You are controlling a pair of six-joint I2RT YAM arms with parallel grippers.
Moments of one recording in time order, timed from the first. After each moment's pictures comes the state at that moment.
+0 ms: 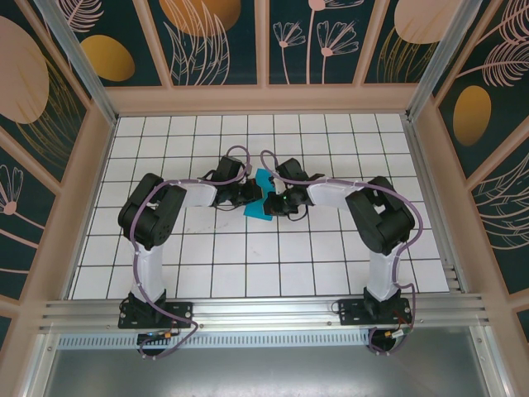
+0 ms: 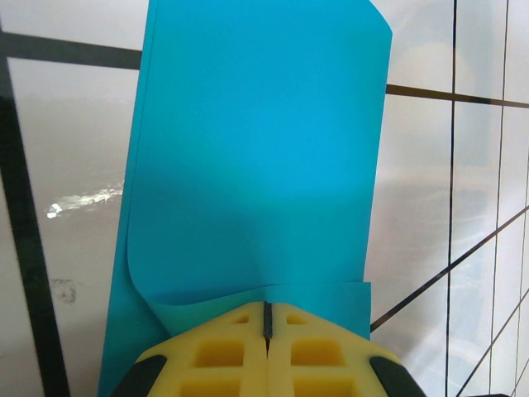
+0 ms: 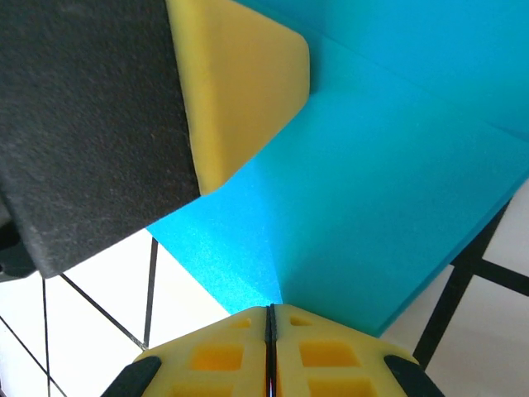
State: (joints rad) left arm -0.50 2.02 1.09 0.07 0.46 -0.74; right arm 0.63 1.92 1.12 -0.30 -0.44 0.49
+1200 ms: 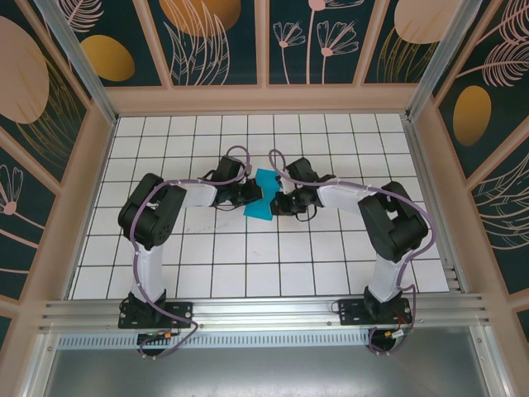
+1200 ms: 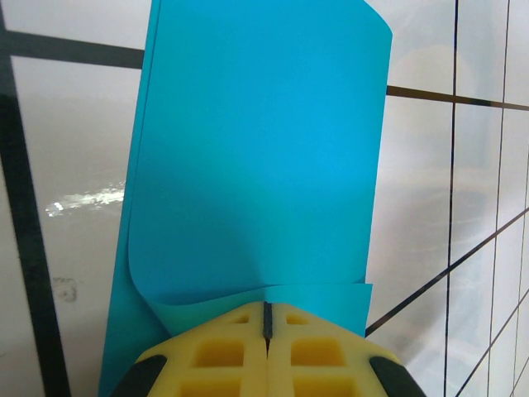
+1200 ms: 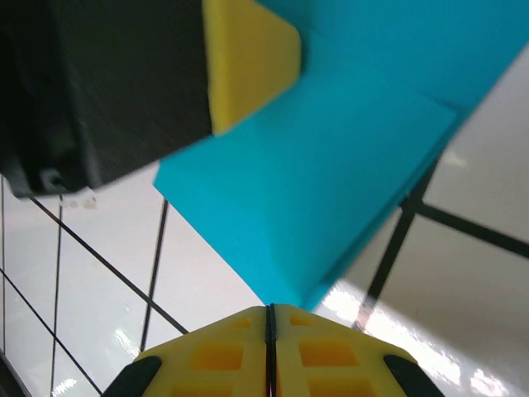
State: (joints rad) left arm -0.50 2.02 1.09 0.07 0.45 -0.75; right arm 0.59 1.82 1.06 -0.30 -0.47 0.42
